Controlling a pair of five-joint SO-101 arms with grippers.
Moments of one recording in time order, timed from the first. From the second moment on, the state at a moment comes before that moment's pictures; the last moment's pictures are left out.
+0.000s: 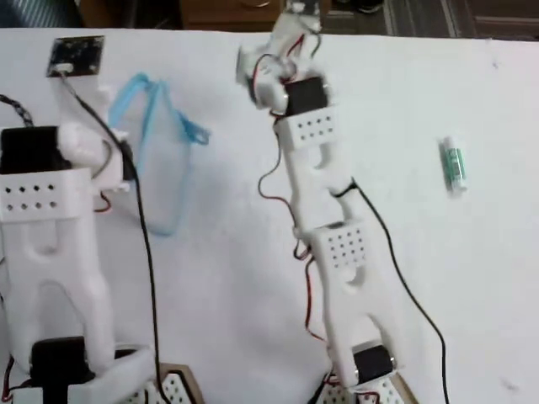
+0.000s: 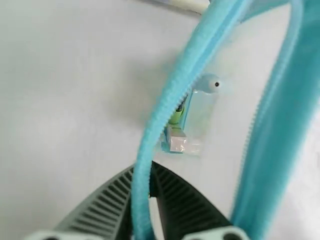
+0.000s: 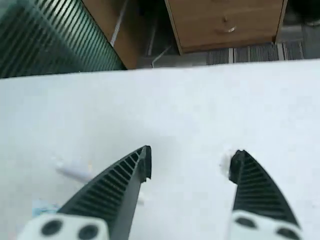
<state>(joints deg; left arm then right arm) -11.1 -9.9 -9.1 101.8 6.1 -22.2 59.6 -89.8 74.8 -17.4</state>
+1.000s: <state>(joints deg) -22.0 -7.5 -13.9 102.5 6.4 -34.0 70.5 -78.7 59.2 -67.2</state>
